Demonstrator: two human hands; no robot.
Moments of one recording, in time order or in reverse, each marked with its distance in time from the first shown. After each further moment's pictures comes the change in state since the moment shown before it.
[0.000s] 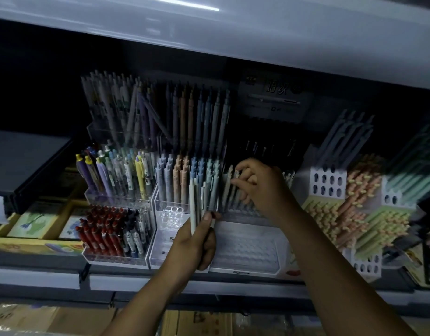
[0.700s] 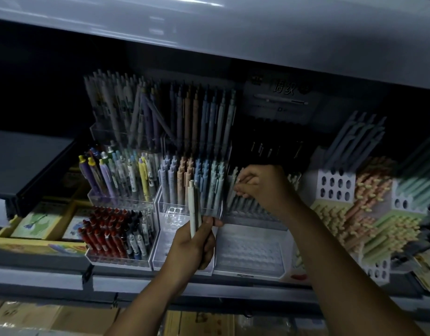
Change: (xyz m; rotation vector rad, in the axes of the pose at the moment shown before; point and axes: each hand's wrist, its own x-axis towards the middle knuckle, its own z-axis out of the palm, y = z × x) left_hand 0.010 -0.009 -0.010 -0.040 0.088 -0.002; right_hand 0.016 0.010 0.005 0.050 -0.054 0.055
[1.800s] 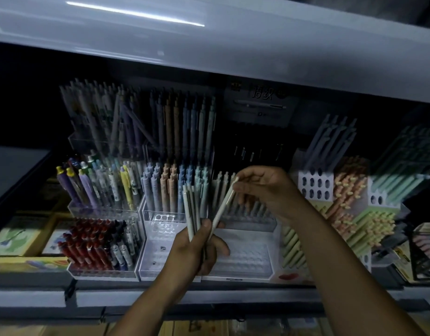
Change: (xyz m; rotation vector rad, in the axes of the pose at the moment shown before) left_hand 0.002 0.002 0.020 -0.042 -0.143 0.002; right_hand -0.029 -0.032 -0.040 0.566 -0.120 0.149
